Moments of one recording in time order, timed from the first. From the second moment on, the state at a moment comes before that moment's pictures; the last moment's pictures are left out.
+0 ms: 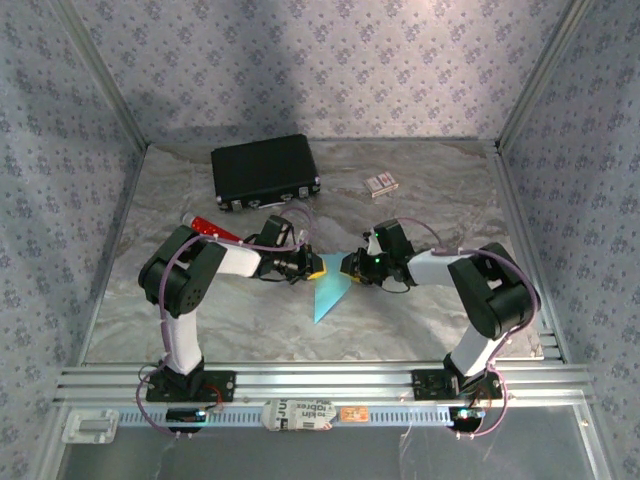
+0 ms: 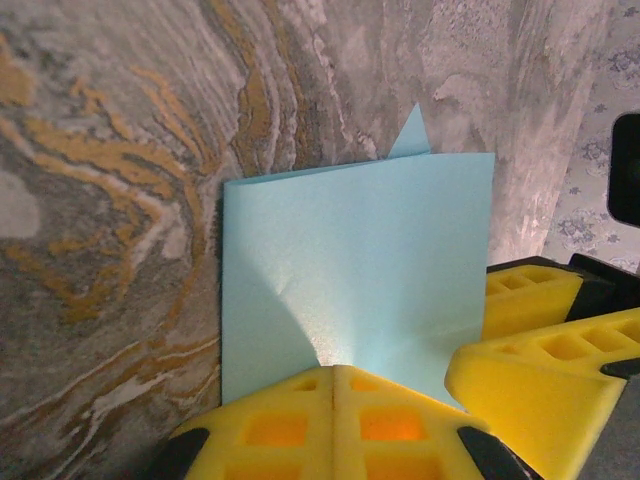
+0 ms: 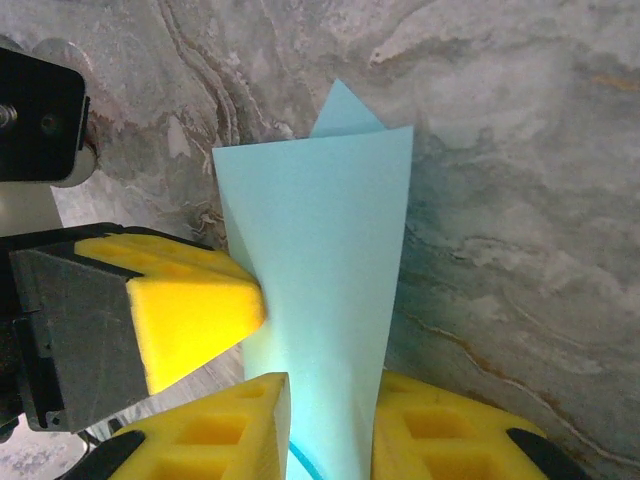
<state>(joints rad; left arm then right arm) -0.58 1.90 0.84 0.22 0.69 -0.96 0.47 1.69 0.69 0.12 -0.57 0.84</state>
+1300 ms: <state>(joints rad) -0.57 1.80 0.84 0.11 0.68 -0.91 0.44 1.68 0.66 0.15 -0.63 0.84</state>
